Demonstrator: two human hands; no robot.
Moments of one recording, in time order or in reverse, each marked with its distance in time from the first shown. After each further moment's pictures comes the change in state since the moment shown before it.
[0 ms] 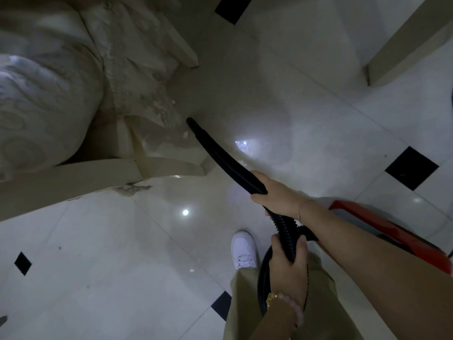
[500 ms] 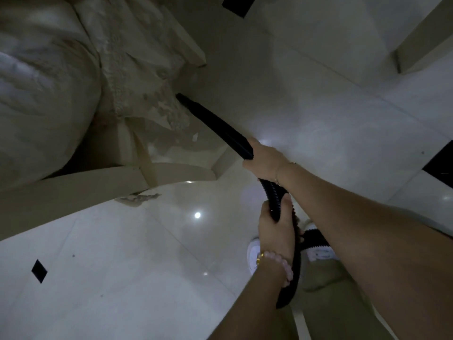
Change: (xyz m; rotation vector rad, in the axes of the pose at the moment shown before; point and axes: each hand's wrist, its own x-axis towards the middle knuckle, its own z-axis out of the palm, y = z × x) left_hand 0.079 0.039 -0.037 -0.199 0.082 -0.030; right_hand 0.089 -0.046 -0.006 -0.215 0.193 -0.083
